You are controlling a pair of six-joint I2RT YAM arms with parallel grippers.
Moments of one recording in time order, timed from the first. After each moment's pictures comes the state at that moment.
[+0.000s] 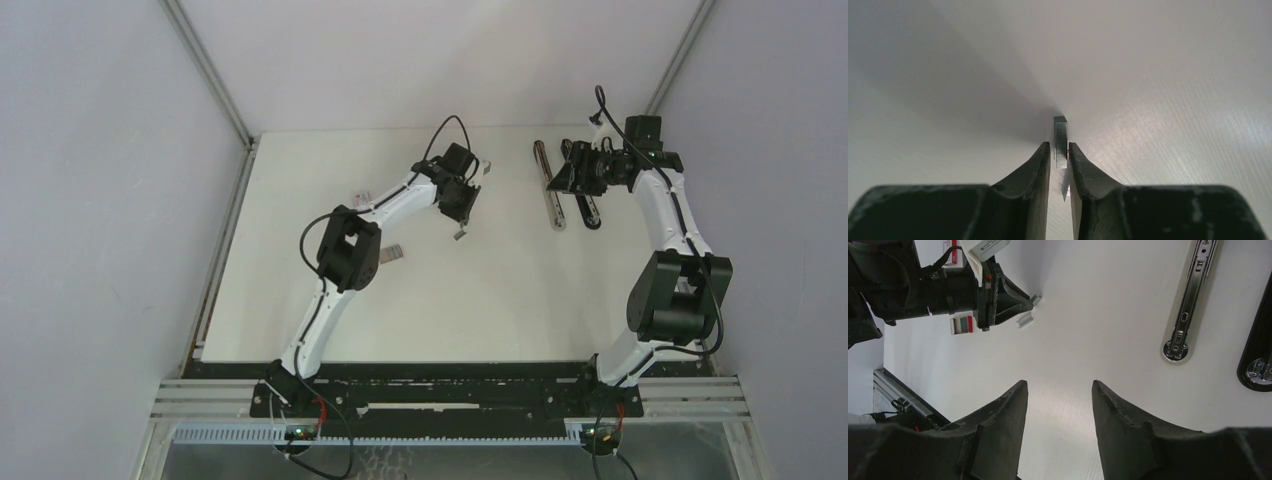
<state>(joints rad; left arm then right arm) -0.65 2.49 2.20 -0.74 0.14 -0.10 -0.16 1.66 1.48 -0.75 -0.68 0.02</state>
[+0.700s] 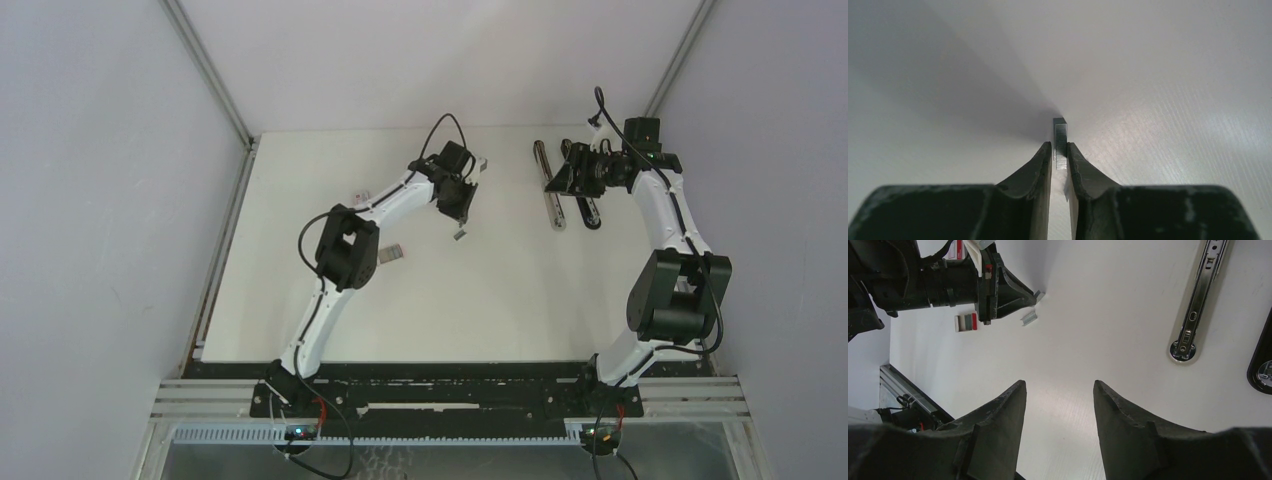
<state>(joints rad) -0.63 2.49 2.20 -0.73 0.17 -0.12 -0.16 1.66 1.47 -0.75 -0.70 0.03</state>
